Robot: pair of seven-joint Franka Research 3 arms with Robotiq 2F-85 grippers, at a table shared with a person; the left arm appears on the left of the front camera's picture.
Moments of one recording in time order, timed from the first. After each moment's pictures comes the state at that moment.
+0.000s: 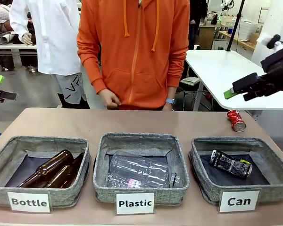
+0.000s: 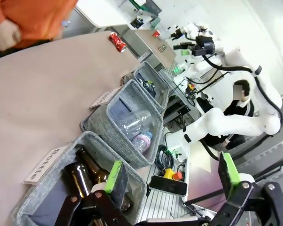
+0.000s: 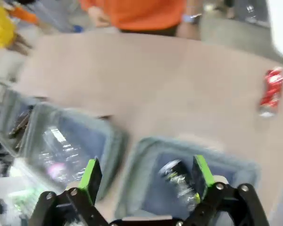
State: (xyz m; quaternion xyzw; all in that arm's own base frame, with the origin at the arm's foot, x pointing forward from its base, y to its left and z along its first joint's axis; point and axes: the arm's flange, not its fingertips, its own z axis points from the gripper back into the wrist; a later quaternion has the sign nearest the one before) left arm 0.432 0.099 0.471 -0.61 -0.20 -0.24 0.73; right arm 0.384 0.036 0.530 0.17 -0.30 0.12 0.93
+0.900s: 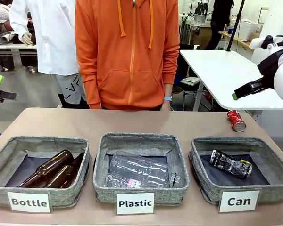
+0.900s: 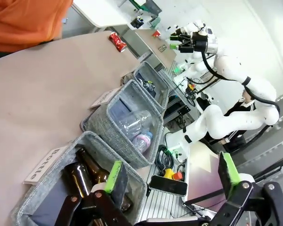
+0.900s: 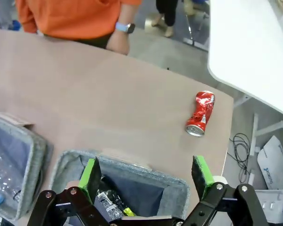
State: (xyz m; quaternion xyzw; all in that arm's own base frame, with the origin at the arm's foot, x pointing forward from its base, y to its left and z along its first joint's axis) left arm 0.432 0.099 0.471 -0.61 -0.20 -0.24 0.73; right arm 0.398 0.032 0.520 -0.01 -0.36 0.16 0.92
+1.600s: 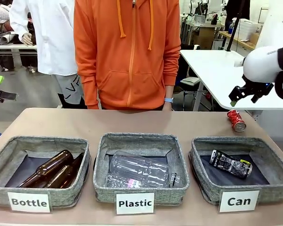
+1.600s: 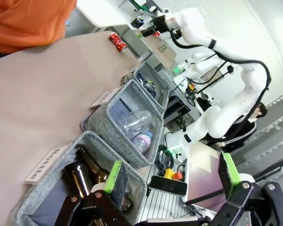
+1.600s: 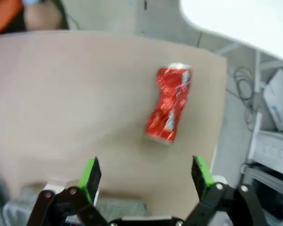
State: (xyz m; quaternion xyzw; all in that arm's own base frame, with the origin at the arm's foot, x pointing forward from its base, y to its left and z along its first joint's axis) left arm 0.432 0.099 0.471 -0.61 -0.20 -0.24 0.73; right arm 0.598 -0.049 0.432 -0.03 -0.17 0.05 0.98
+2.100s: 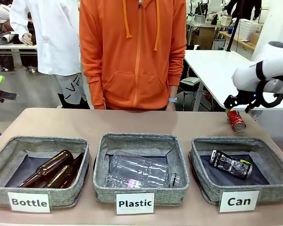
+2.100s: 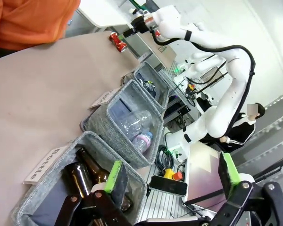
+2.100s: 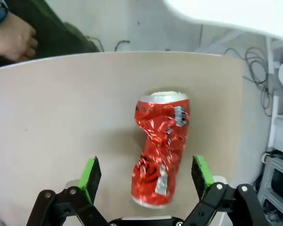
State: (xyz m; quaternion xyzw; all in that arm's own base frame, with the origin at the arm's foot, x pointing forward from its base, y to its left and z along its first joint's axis) left arm 0.432 0.099 0.471 -0.61 -0.20 -0.24 0.73; right arm 0.662 -0.080 0.342 0.00 -0.13 -0.01 0.99
